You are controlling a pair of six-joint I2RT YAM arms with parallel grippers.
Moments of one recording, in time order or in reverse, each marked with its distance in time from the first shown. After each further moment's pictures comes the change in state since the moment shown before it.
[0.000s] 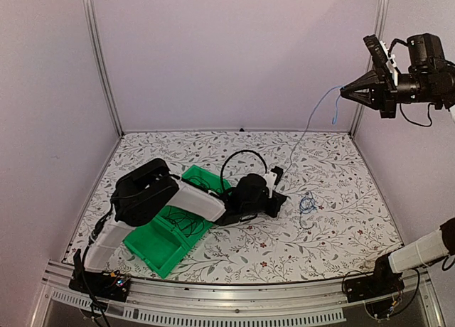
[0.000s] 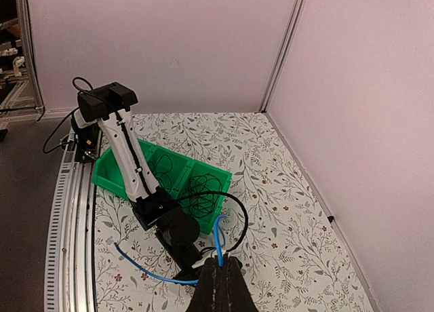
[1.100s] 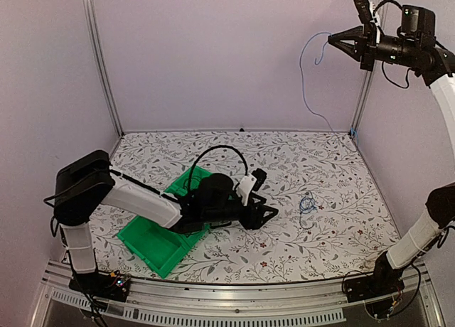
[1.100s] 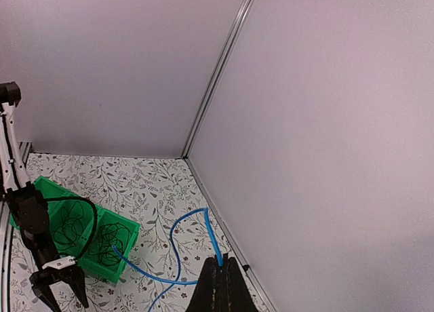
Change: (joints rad) left arm -0.051 -0.471 -0.529 0.088 0.121 0.086; right arm -0.015 0.232 0.277 0.407 0.083 0.214
